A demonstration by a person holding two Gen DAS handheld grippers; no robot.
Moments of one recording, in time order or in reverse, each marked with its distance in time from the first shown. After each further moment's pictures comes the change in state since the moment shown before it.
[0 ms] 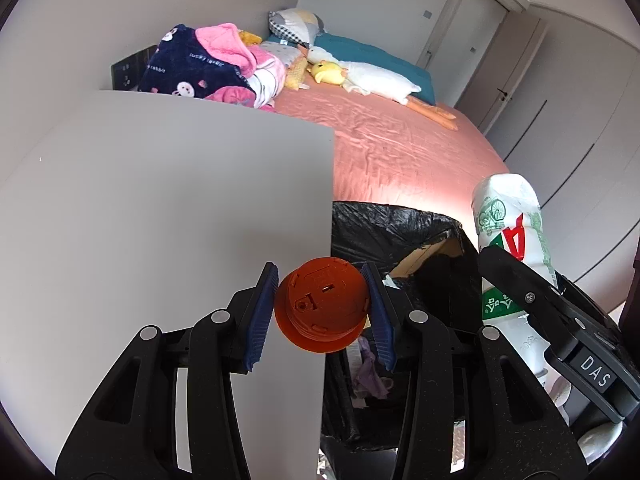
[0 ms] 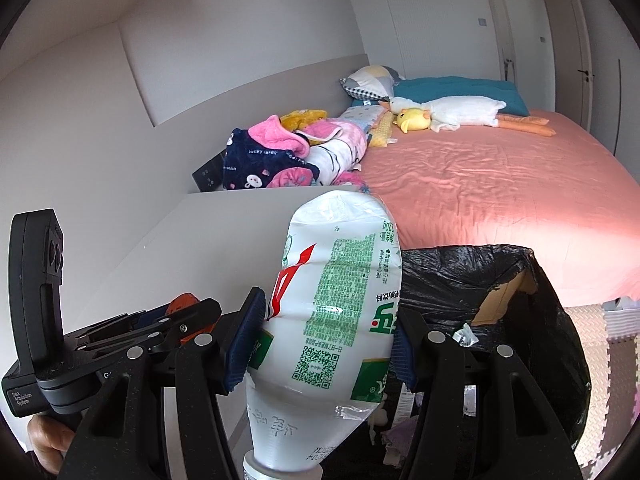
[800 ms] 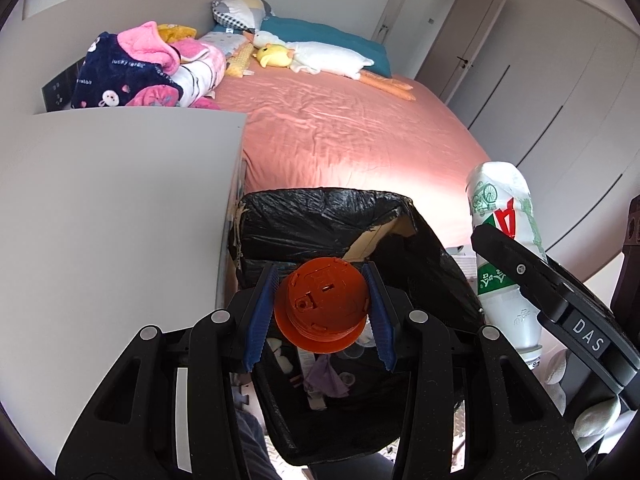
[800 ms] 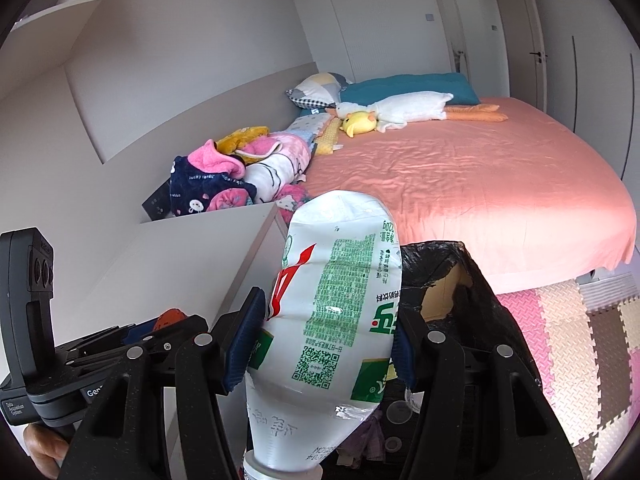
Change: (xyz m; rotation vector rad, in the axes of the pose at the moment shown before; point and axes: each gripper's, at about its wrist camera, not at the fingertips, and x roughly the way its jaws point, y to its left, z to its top) left arm 0.036 -0.069 0.008 0.113 0.071 -0.107; right arm -0.022 -0.085 0.001 0.118 -0.035 -0.118
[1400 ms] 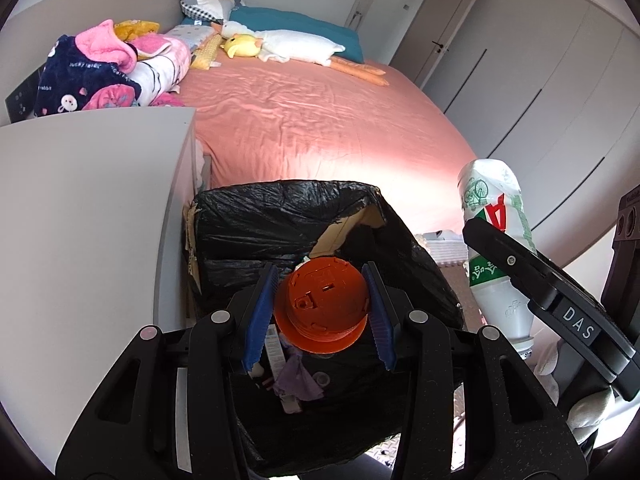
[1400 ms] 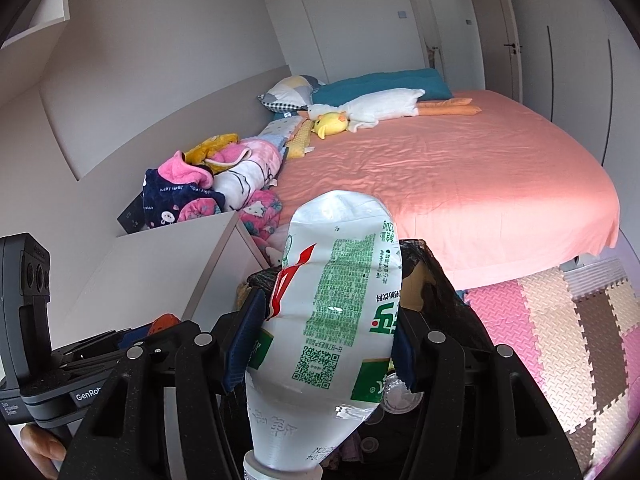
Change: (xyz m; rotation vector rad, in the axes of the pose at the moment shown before) left arm 0.025 -0.028 0.010 0.046 0.048 -0.086; right arm 0.001 -0.032 0.006 0.053 -0.006 -0.065
